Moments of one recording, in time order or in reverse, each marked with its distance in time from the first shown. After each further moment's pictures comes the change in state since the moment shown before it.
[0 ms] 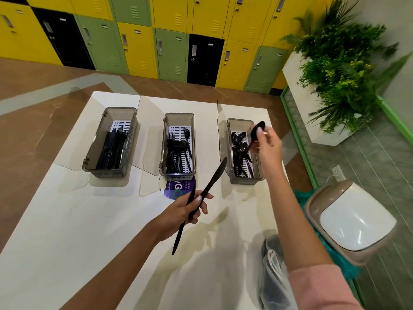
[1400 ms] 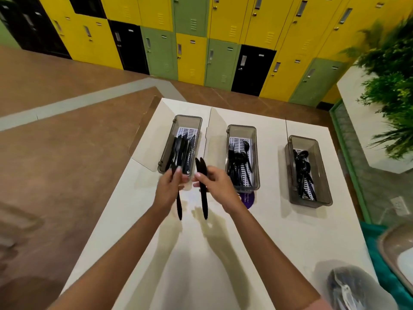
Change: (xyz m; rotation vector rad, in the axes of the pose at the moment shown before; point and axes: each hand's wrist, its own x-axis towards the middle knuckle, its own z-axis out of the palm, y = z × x) left_hand -0.054 0.025 -0.172 0.063 0.843 0.210; right_hand -0.134 -0.009 0.235 -0.137 -0.660 0.193
